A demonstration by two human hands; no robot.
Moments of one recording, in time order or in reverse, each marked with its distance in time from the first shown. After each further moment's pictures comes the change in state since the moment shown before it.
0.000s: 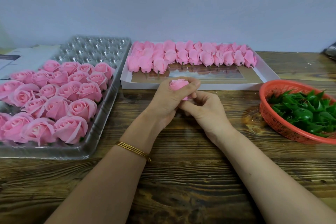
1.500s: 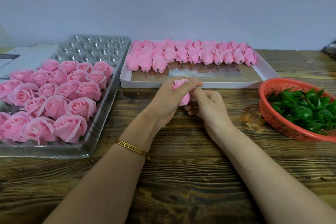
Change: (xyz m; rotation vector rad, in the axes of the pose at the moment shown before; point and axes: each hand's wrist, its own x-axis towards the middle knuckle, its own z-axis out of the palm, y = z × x) left_hand -0.004 0.004 0.003 0.126 -0.028 -0.008; right_hand 0.006 0.002 -0.001 0.048 0.156 0.112
